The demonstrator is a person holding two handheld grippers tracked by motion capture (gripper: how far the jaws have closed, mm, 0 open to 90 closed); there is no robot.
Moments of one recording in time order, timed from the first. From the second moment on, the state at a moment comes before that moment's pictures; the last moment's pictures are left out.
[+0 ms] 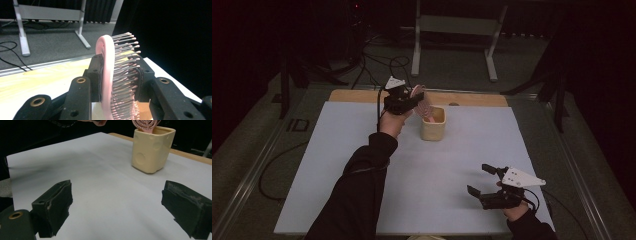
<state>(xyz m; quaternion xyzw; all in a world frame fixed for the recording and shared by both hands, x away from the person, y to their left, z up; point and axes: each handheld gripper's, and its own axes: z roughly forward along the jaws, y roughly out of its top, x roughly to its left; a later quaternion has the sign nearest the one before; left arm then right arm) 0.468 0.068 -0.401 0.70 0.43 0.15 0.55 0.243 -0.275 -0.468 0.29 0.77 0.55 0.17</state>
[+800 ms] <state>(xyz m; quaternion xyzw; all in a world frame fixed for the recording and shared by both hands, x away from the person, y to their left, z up) 0.465 0.078 -0.393 0.73 0.42 0.13 0.53 0.244 -0.276 -0.468 0.29 0.76 0.55 0.17</state>
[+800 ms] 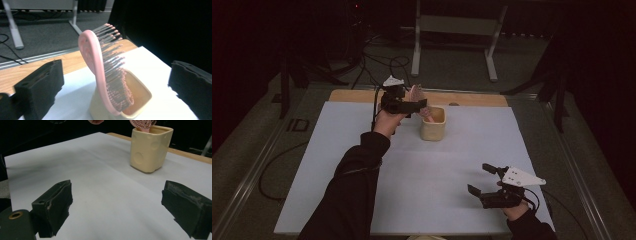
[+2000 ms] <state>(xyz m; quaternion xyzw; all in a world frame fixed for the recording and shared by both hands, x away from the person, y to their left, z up) 0.441 0.111 -0.381 0.76 0.34 0.10 0.54 0.245 -0.274 -0.467 0.29 0.77 0.55 0.17</state>
